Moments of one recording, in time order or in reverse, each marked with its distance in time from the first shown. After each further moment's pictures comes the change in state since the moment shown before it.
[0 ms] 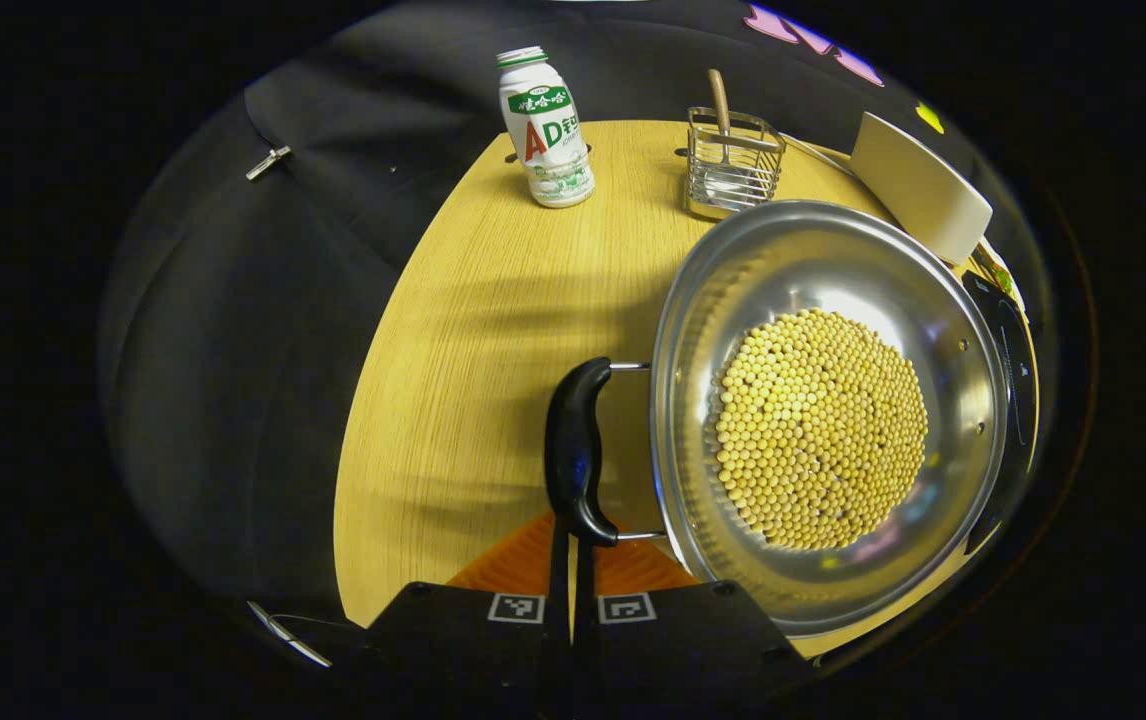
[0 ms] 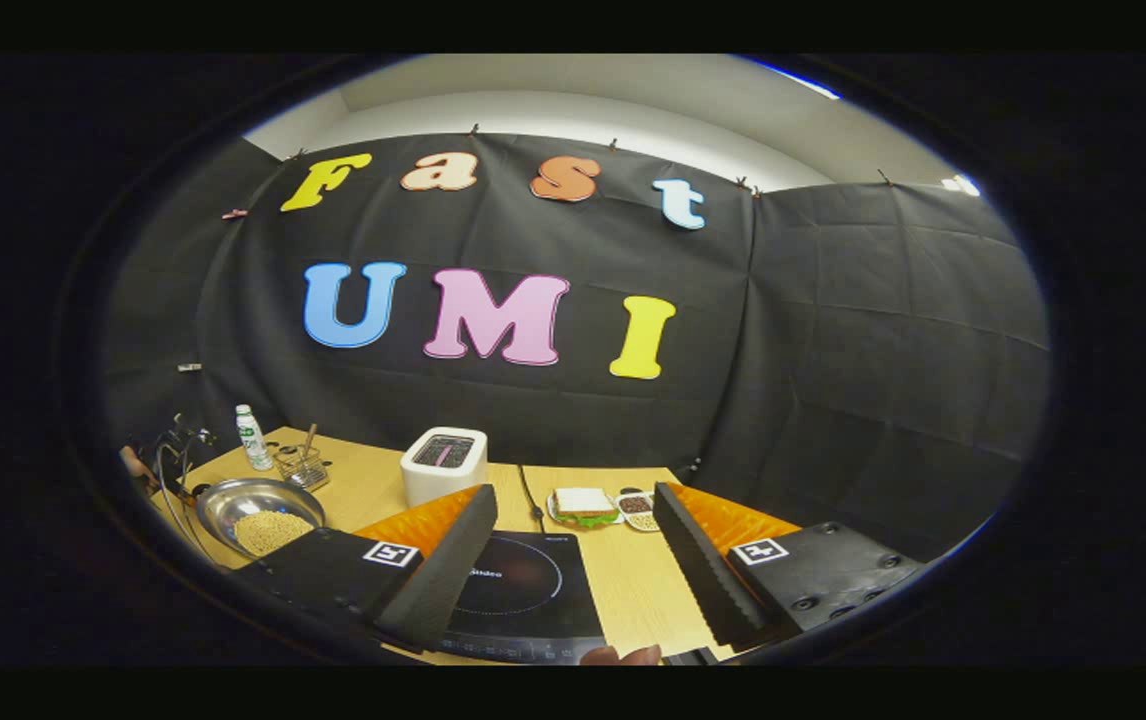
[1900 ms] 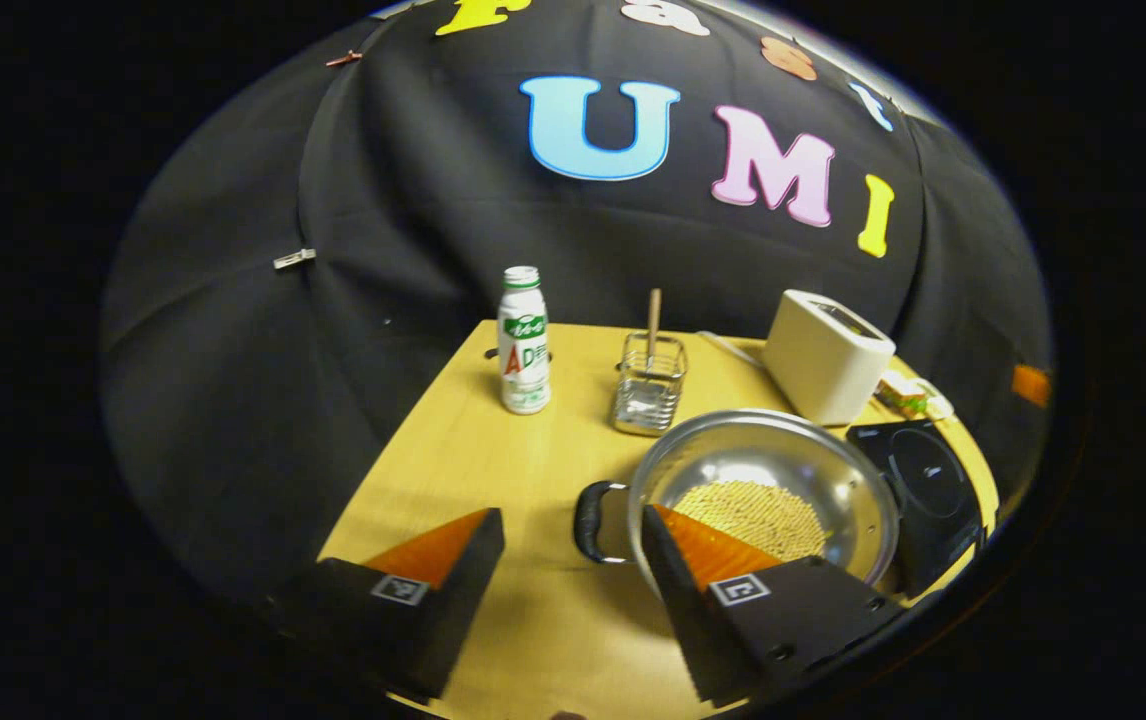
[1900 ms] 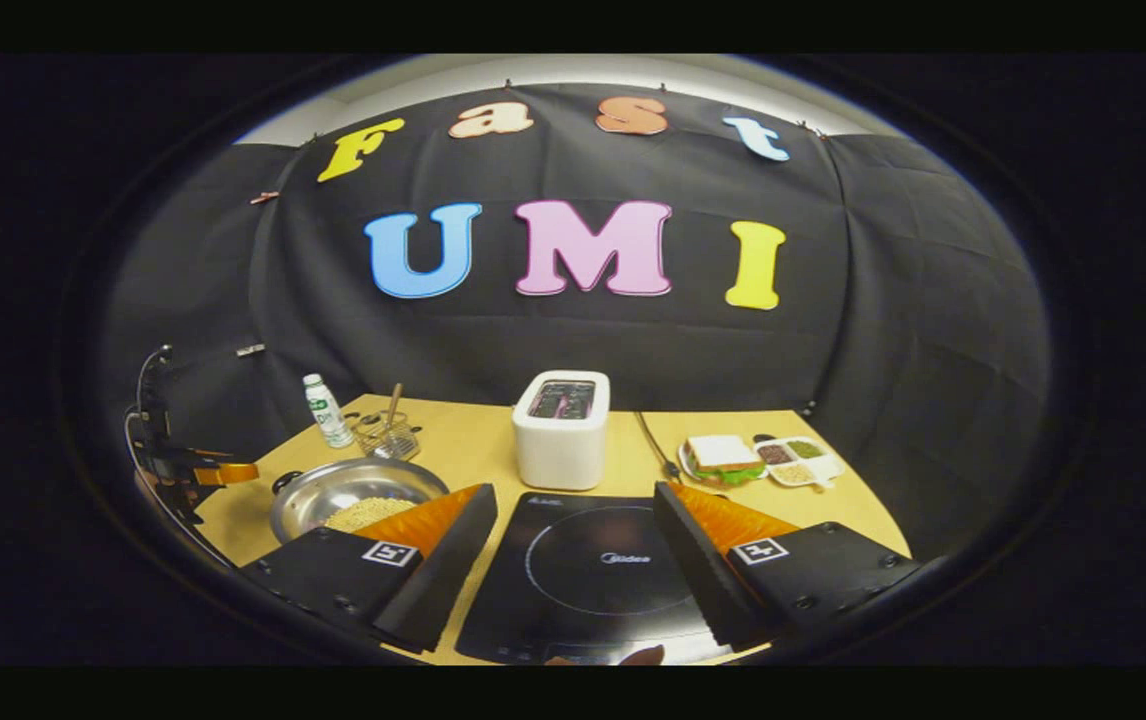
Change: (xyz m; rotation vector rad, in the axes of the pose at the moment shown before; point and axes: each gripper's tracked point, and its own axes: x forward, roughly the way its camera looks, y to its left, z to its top) left arm -0.070 -0.034 0.081 -0.076 -0.614 -0.228; right arm 0.058 0.157 -0.084 0.098 0.241 0.272
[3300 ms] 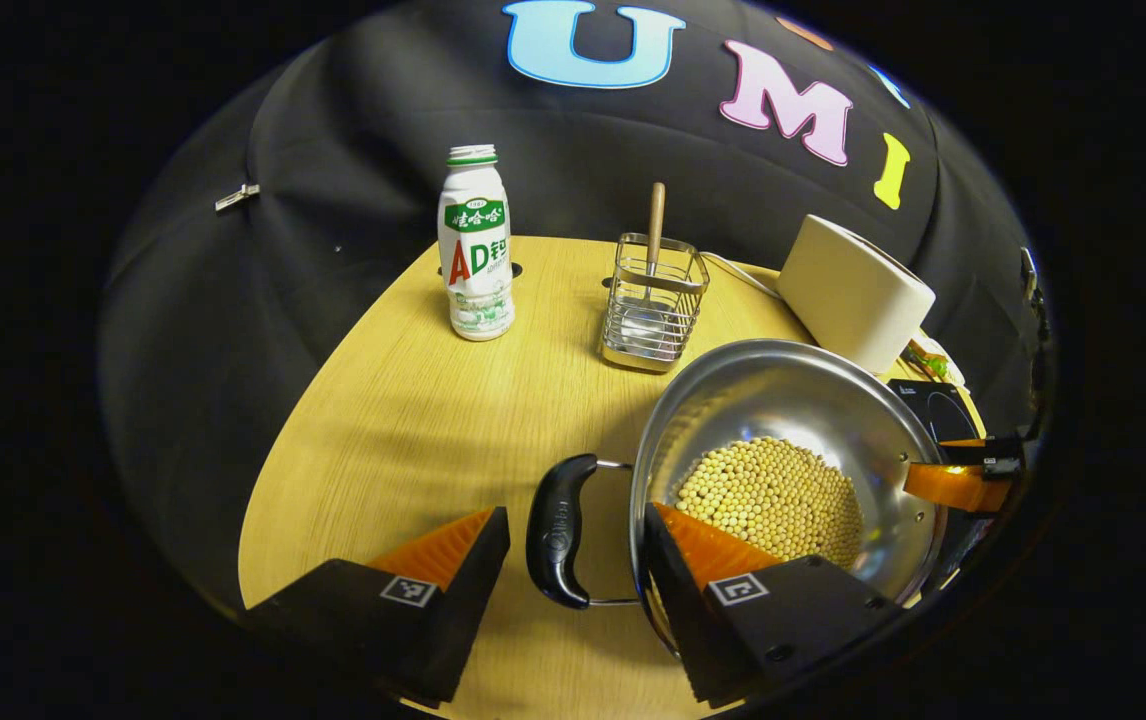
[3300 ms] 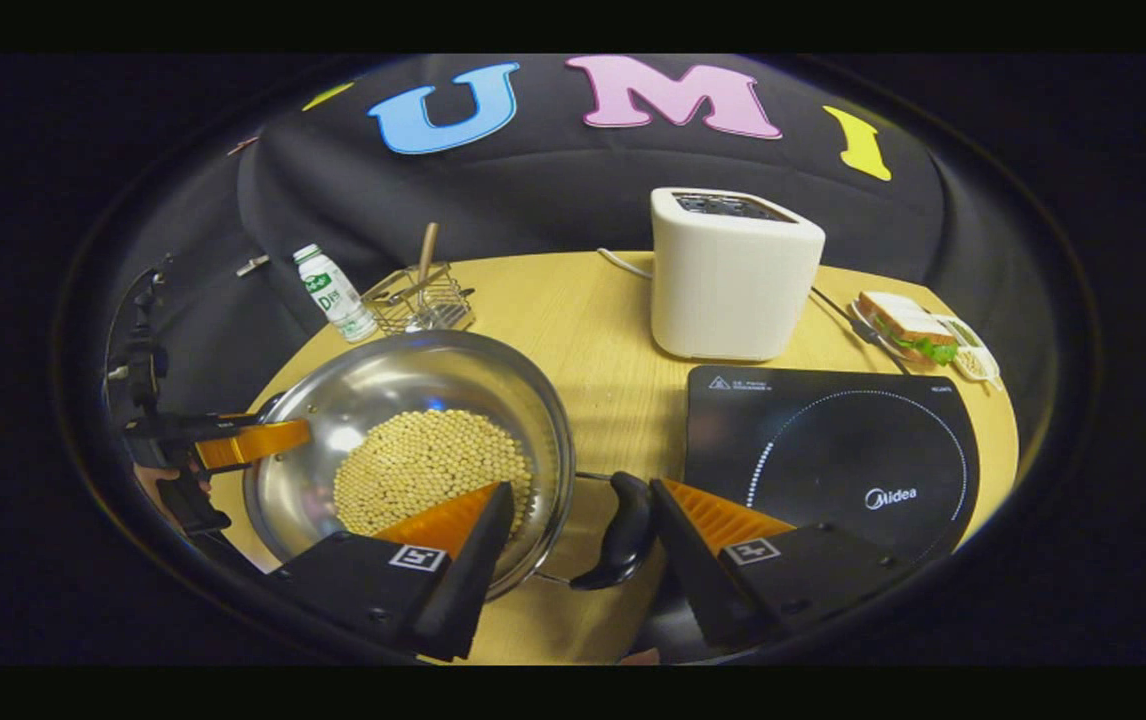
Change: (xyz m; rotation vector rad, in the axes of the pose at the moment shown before) left arm 0.066 -0.005 -0.047 -0.009 0.242 -0.022; right arm 0.122 0.111 -0.167 0.035 0.469 0.111
